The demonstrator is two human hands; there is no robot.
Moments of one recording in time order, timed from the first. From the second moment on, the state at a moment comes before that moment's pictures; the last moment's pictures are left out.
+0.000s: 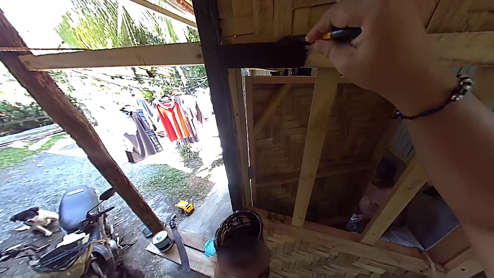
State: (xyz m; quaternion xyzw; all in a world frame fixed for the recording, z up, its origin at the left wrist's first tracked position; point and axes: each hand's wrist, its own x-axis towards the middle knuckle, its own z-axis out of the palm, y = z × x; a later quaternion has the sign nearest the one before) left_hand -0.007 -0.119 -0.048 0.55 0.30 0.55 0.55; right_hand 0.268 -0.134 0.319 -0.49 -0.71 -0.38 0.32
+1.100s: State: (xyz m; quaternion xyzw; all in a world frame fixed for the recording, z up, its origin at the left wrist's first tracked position) left_hand -0.006 -0.112 -0.051 0.56 0.30 0.54 0.56; right_hand 0.275 -0.170 0.289 -0.46 -0.70 -0.44 0.33
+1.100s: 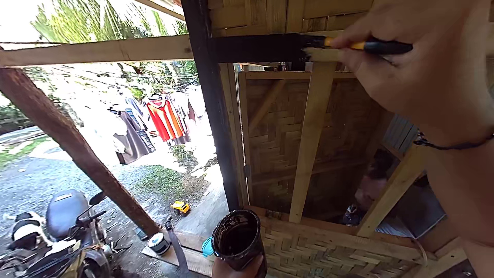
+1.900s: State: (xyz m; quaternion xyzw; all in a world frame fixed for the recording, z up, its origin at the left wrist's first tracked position) left_hand -0.006 -0.115 -0.049 0.56 0.30 0.52 0.57; right_hand 0.317 -0.186 0.290 -0.49 -0.68 -0.43 0.34
